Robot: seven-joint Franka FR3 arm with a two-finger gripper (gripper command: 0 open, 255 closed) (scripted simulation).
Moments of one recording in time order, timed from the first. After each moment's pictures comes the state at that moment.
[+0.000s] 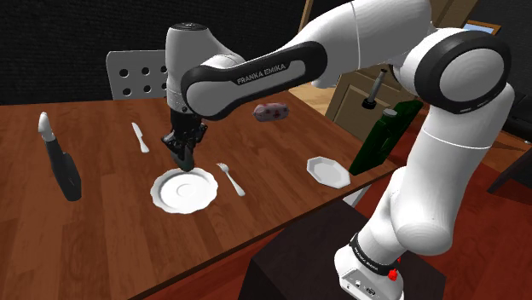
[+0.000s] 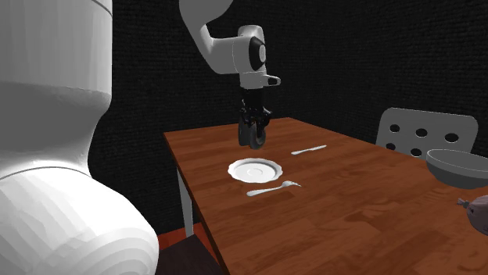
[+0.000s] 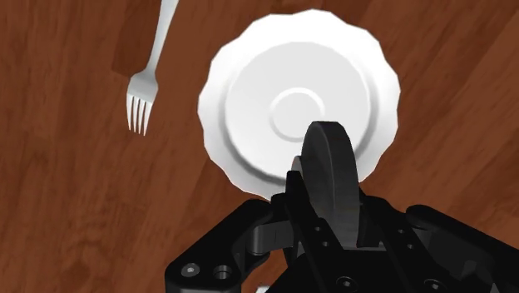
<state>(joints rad) 0.34 0.20 0.21 -1.91 -0.11 2.17 0.43</state>
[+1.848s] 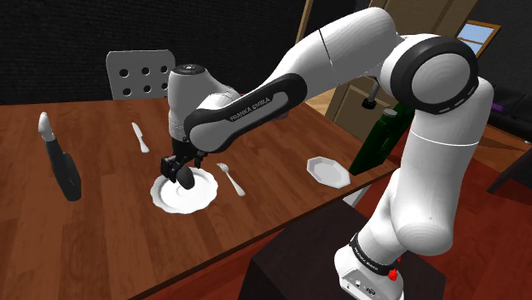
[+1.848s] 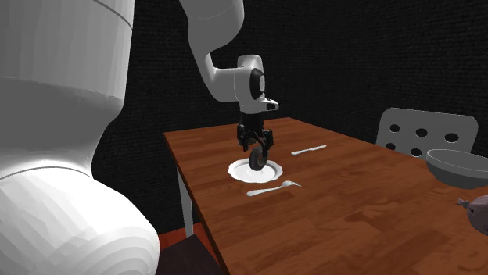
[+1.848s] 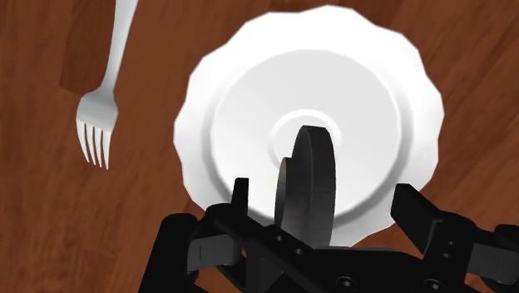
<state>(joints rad) 0.35 0.30 0.20 -1.99 -0.15 2.35 0.47</state>
